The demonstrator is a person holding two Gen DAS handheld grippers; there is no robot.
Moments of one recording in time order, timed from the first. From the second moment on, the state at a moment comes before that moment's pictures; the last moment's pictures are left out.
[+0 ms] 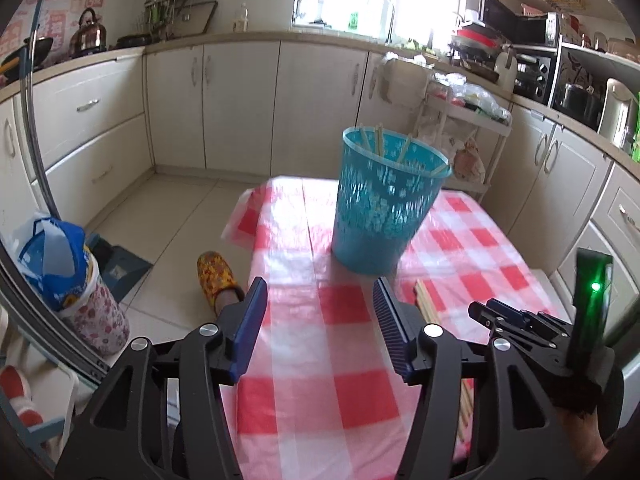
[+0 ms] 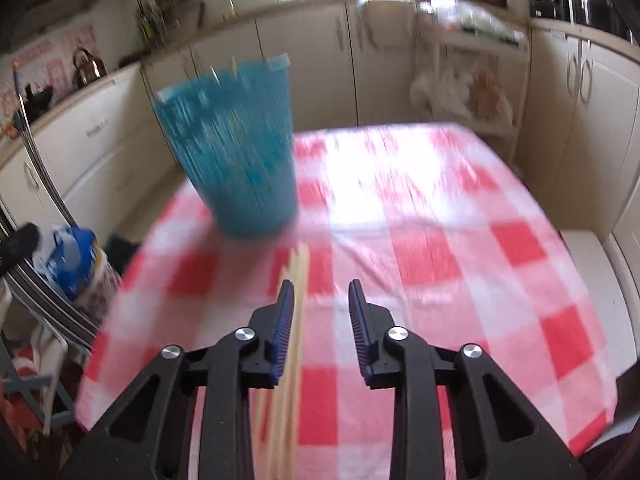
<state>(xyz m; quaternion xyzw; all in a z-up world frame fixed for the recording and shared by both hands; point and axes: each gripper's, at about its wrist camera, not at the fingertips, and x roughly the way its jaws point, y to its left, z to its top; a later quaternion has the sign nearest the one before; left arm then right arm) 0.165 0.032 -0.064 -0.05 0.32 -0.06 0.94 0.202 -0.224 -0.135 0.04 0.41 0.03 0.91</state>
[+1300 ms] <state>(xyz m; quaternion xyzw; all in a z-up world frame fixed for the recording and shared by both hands) 0.252 -0.100 -0.175 0.03 0.46 -0.12 0.88 0.198 -0.247 -0.166 0.03 0.45 0.08 0.89</state>
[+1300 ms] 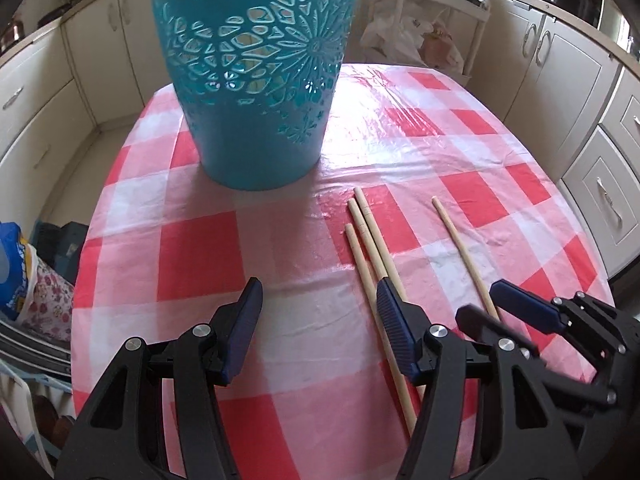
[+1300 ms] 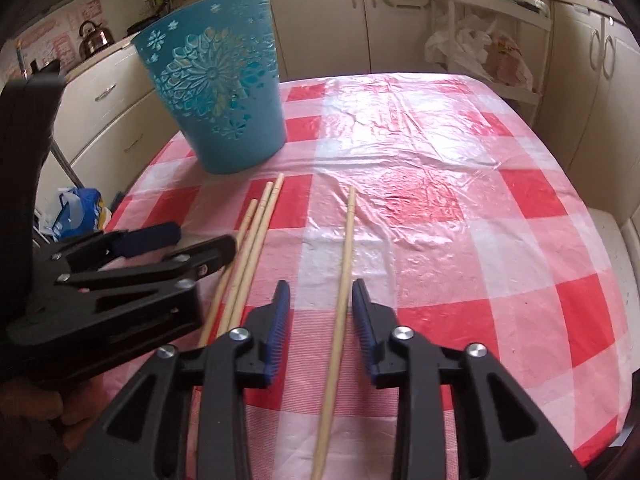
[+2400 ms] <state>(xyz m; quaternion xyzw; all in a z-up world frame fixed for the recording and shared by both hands) 0.269 -0.092 -0.171 0.16 0.45 -0.20 0.86 0.229 -0.244 -0.169 -0.02 0.46 0.07 0.89</state>
